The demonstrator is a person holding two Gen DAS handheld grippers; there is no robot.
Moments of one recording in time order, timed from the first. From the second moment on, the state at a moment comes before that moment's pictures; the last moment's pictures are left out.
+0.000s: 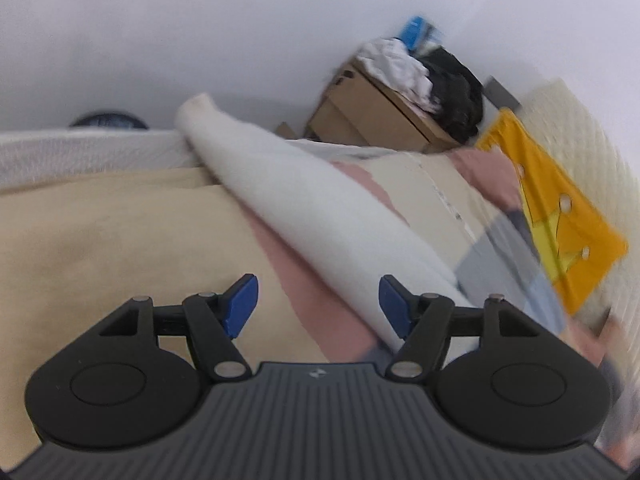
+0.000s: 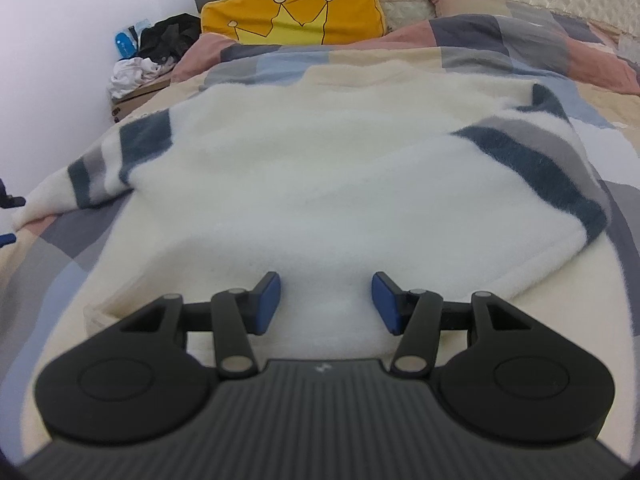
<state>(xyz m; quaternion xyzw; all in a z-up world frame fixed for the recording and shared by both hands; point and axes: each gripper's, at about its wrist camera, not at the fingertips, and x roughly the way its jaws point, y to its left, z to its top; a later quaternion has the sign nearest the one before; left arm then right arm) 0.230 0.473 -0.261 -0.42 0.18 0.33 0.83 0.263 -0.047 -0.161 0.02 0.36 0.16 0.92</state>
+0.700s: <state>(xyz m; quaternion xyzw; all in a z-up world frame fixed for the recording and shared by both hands) 0.269 0.634 -0.316 -0.55 0.10 0.35 0.76 0.274 -0.016 -0.162 -0.02 0.36 0.11 0.93</state>
